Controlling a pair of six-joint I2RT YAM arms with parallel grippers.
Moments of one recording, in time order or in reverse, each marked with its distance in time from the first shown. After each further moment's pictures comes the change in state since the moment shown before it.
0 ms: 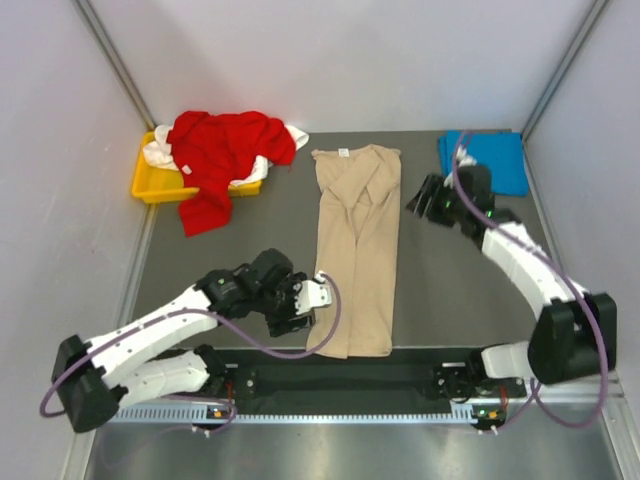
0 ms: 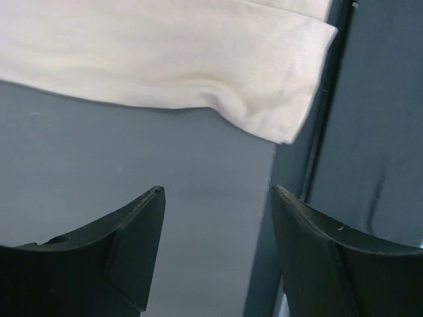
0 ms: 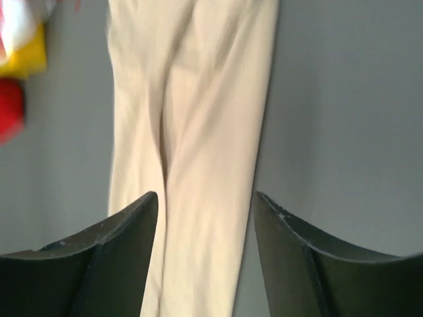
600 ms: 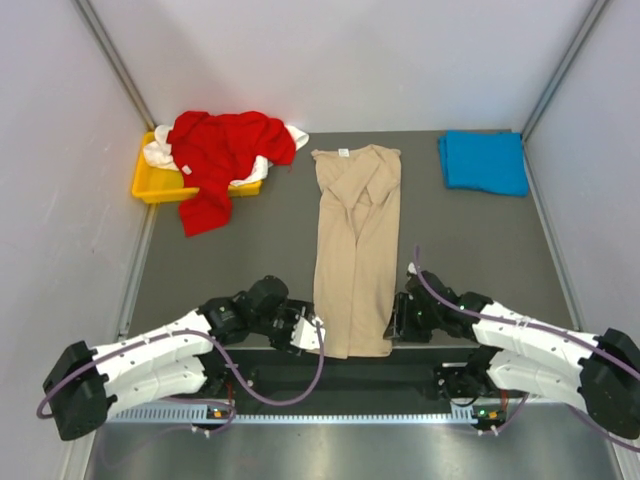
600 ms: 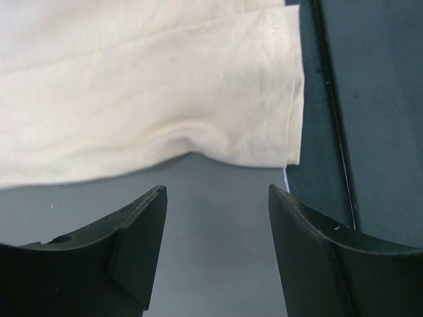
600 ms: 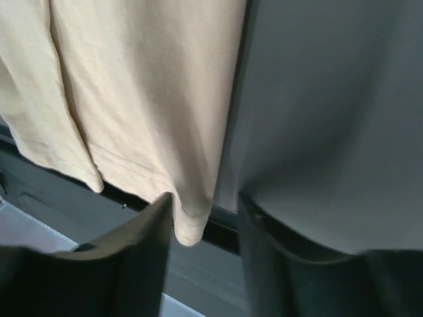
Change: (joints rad) left arm -0.054 -0.169 -0.341 0.348 0.057 0.329; right arm 0.631 -0.423 -0.689 -0.153 0.043 0.405
